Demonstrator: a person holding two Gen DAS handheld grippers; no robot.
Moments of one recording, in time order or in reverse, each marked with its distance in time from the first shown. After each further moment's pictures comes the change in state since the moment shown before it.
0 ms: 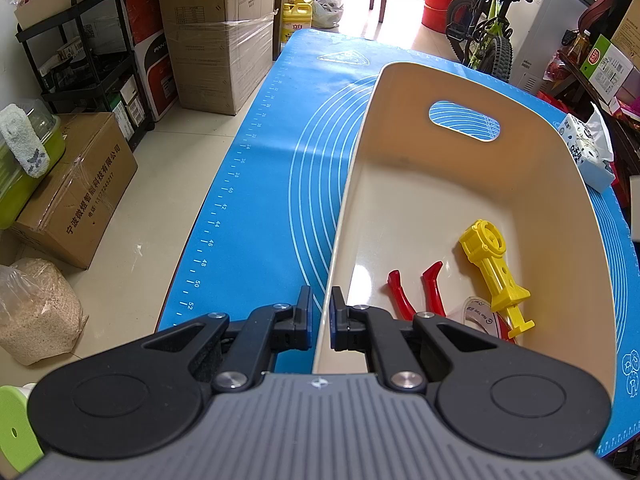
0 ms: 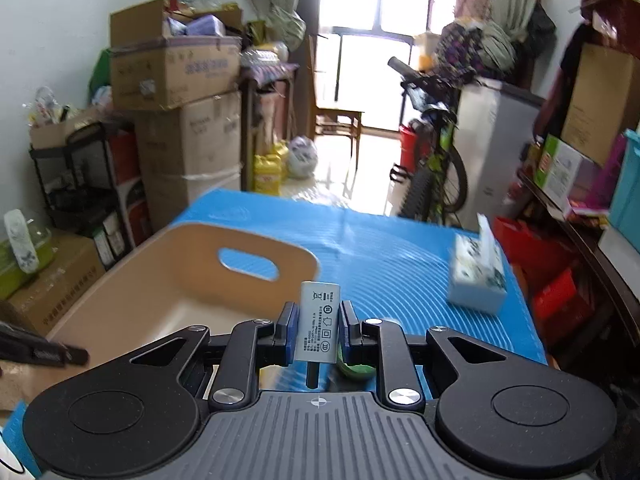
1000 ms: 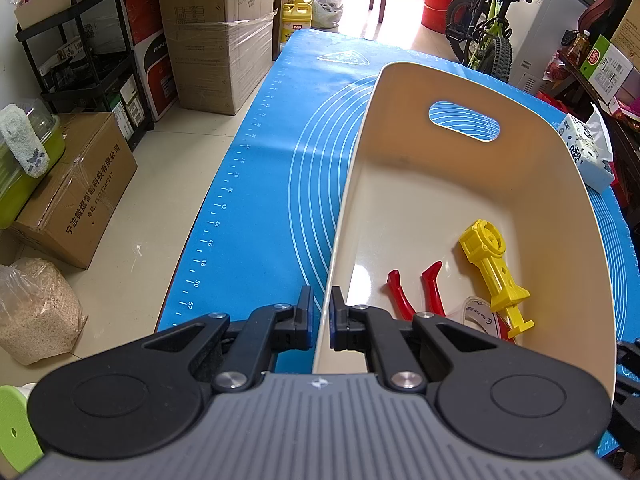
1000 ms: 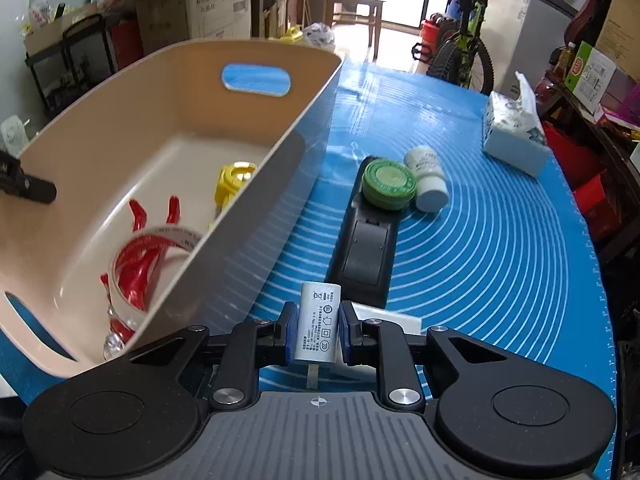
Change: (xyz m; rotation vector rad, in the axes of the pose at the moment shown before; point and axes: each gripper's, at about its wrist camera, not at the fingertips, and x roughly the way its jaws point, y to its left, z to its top) left arm 0.000 0.000 0.000 0.001 -0.001 0.001; right arm 0.049 0.002 -0.096 -0.009 0.336 0.034
